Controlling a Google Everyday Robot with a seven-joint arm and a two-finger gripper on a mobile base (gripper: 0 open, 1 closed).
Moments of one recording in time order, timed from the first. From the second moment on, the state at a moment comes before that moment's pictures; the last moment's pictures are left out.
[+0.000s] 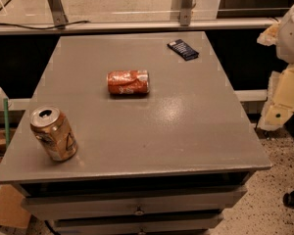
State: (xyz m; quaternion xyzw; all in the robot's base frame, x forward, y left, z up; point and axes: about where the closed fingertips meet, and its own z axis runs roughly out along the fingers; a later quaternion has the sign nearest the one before) arm 0.438 -0.217 0.976 -0.60 0.78 -0.03 0.16
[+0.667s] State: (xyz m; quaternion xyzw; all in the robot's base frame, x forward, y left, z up) arm 0.438 -0.207 0.979 -0.61 0.77 -0.04 0.17
